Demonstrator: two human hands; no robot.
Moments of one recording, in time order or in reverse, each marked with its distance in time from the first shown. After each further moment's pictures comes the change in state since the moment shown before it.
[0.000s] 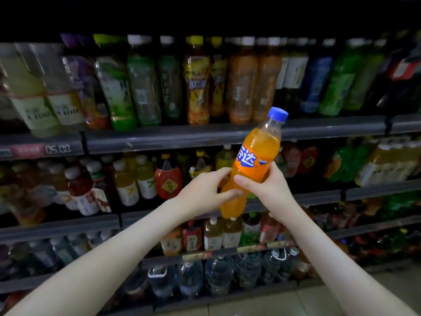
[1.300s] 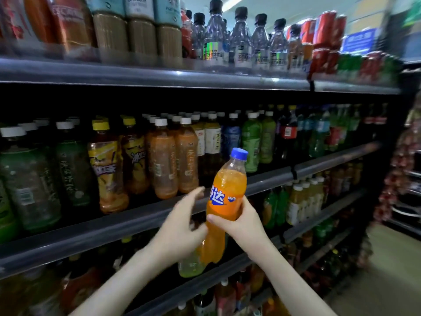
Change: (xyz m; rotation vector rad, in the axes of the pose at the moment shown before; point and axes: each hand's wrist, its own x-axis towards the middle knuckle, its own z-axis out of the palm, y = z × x) left_hand 0.112 0.080 -0.004 -0.215 0.104 0.273; right_hand 0.058 -0.024 -0.089 -0.107 0.281 -0.011
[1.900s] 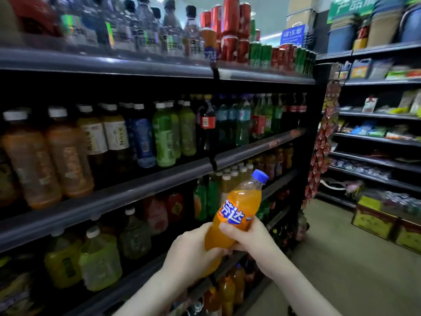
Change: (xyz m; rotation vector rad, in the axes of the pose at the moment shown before) left_hand 0.039 0.094 0.237 0.262 -0.217 -0.004; right_hand -0.049 0.070 -0.239 0.099 0.115 0.215
